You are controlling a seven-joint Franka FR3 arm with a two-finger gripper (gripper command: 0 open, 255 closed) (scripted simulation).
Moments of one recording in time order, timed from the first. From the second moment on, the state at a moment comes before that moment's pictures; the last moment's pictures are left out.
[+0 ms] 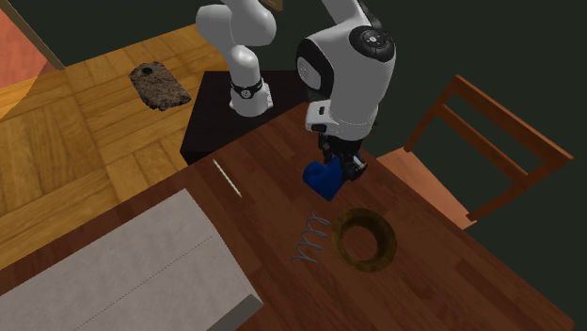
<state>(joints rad) -0.16 0.13 0.73 -2.15 -0.11 2.23 1.60</state>
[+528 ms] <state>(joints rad) -0.03 0.48 0.65 -1.74 -0.33 2.10 1.70</state>
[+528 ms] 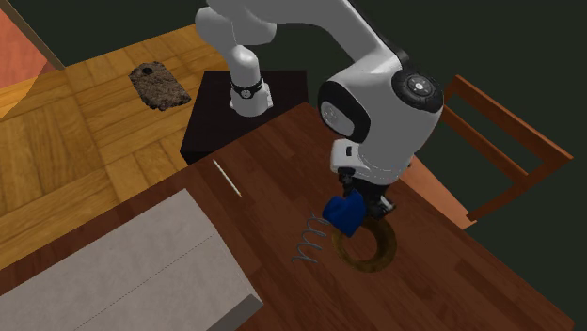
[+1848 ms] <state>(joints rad) 0.10 0.74 0.57 -1.46 -0.43 2.07 1.72</state>
